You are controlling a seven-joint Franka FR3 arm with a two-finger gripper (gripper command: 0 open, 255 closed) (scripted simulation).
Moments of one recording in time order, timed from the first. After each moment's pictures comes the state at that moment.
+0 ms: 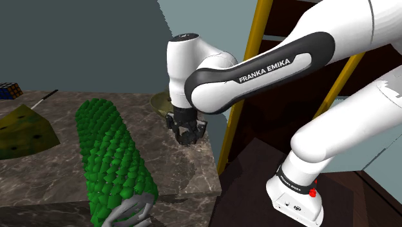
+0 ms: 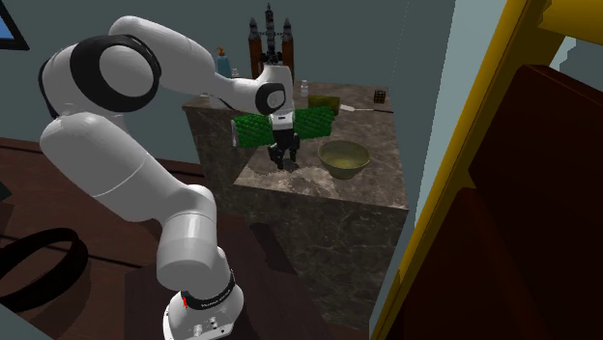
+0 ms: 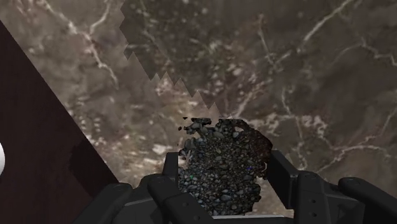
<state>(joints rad) -0.26 -0.38 0.88 -2.42 0.23 2.11 1.65</state>
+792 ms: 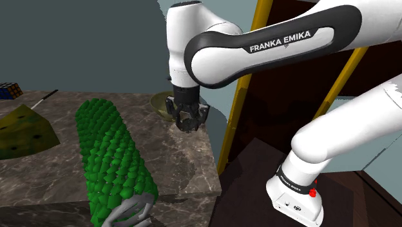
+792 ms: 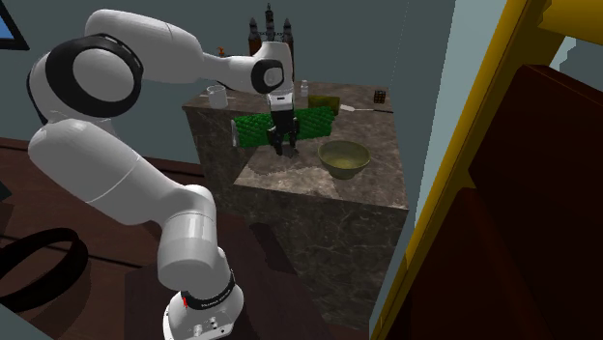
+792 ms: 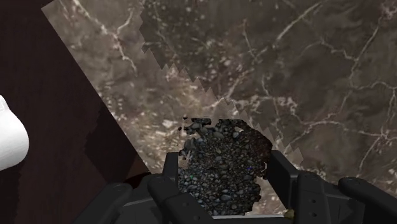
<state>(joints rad) -0.23 -0.46 0.80 -2.31 0.25 1.93 1.61</state>
